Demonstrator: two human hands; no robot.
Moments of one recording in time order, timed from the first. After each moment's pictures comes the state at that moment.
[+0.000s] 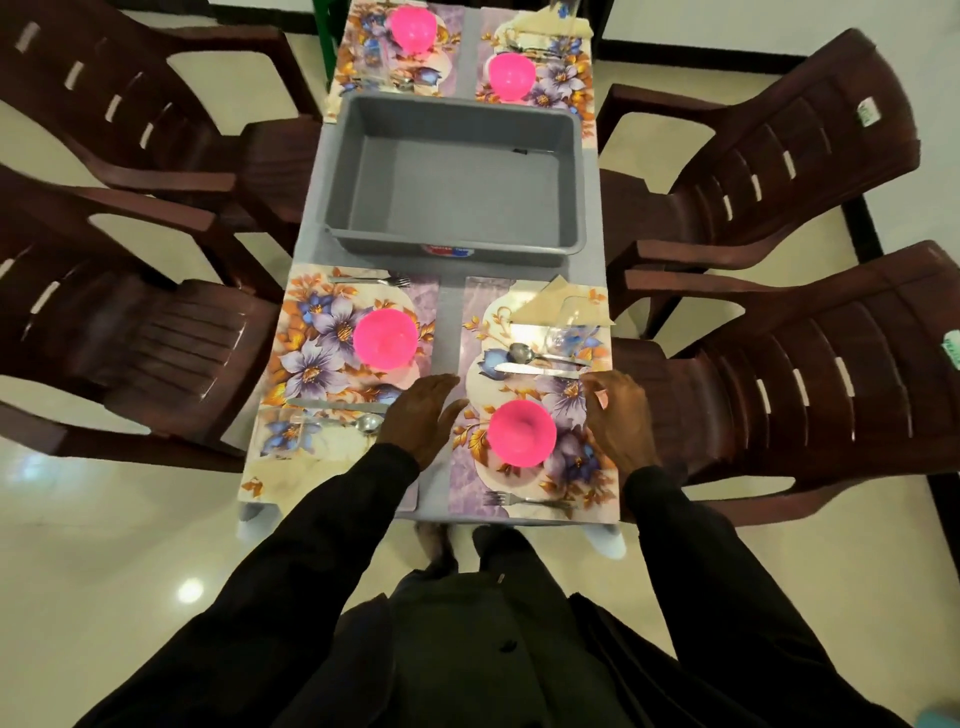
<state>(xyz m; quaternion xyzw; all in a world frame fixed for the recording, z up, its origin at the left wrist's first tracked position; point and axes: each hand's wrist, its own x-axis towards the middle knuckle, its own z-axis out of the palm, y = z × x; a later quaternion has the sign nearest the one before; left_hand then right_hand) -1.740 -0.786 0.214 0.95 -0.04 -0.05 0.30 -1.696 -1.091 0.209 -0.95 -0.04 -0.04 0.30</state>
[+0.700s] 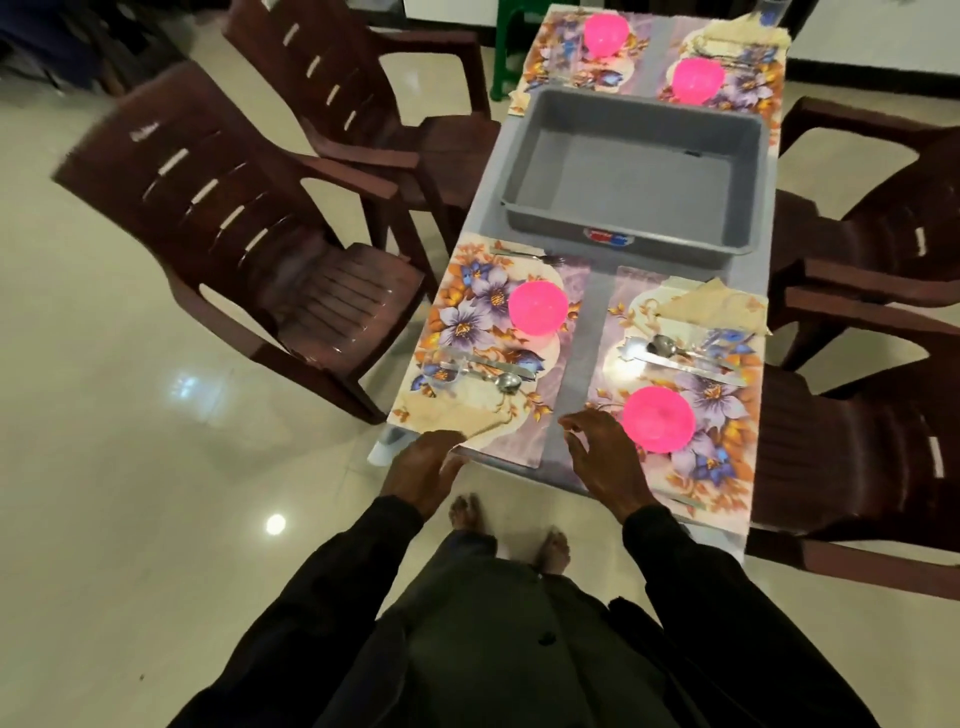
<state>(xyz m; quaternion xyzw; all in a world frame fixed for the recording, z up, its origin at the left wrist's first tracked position) -1.934 -0.658 0.215 0.94 0.14 -0.06 0.30 -1.815 -0.916 0.195 -0.92 -0.19 0.09 0.34</state>
